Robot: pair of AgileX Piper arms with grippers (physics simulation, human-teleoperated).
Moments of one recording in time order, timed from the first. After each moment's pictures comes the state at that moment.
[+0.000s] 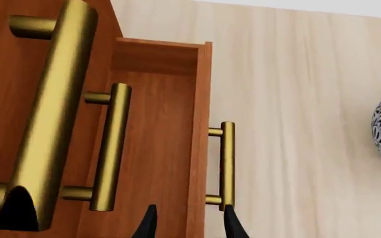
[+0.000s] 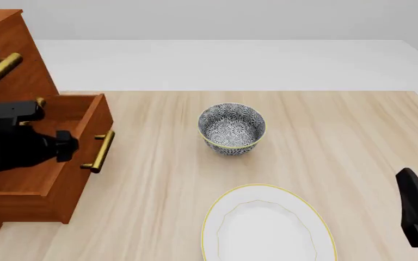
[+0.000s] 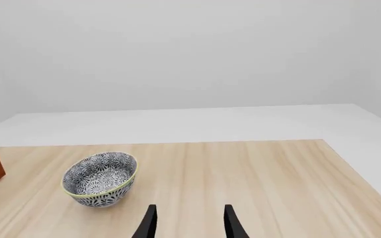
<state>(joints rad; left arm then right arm) 0.02 1.24 -0.59 0.17 -0.06 0.03 0.00 -0.01 -0.02 0.05</state>
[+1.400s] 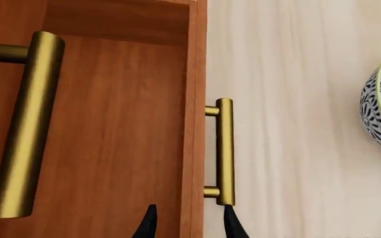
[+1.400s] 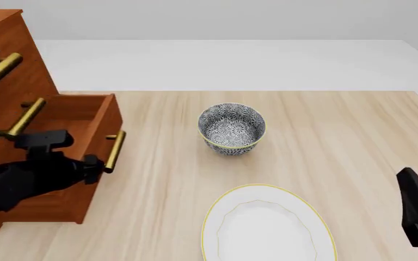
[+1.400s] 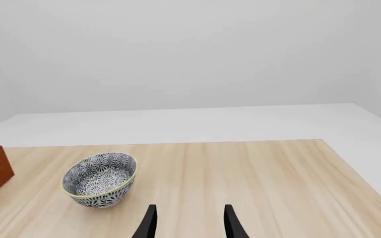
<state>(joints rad) -0.10 1.39 -0.44 -0.09 -0.18 0.02 0.00 -0.01 -0.01 0.05</state>
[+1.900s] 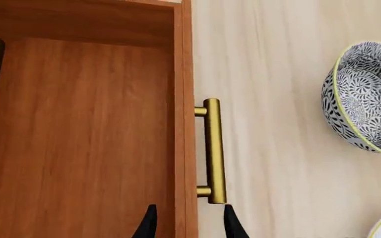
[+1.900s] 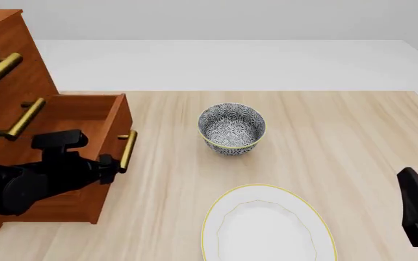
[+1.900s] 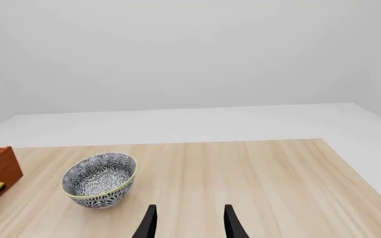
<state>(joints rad) -0.20 1.41 -0.44 -0.13 -0.27 0.02 0.00 -0.01 -0.01 0.05</state>
